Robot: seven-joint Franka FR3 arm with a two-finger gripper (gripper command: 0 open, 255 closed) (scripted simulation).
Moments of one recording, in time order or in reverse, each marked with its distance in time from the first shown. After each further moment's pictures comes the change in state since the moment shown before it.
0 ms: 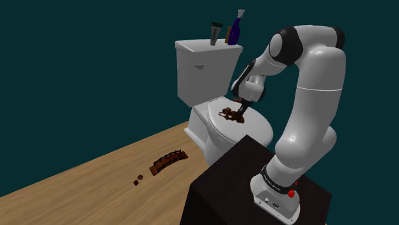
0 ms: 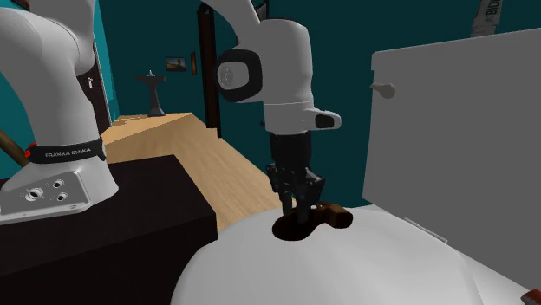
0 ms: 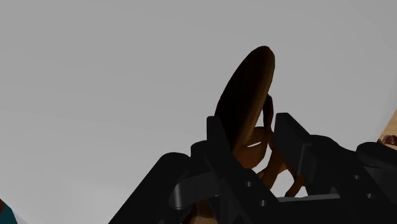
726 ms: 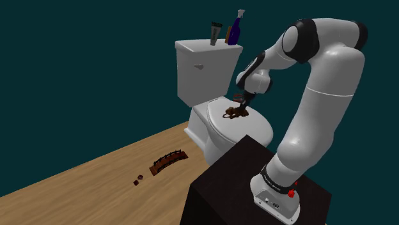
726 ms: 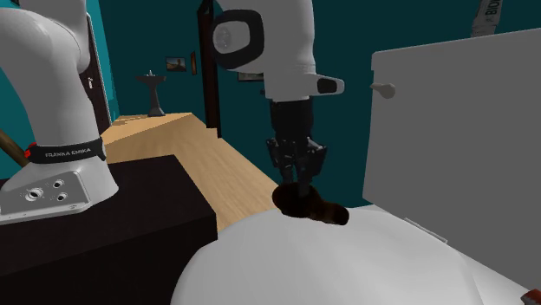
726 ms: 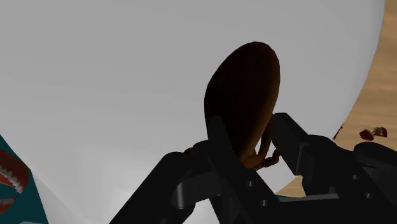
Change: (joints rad) arm 0.105 -0.146 -0.135 -0.024 -0.169 -0.110 0.124
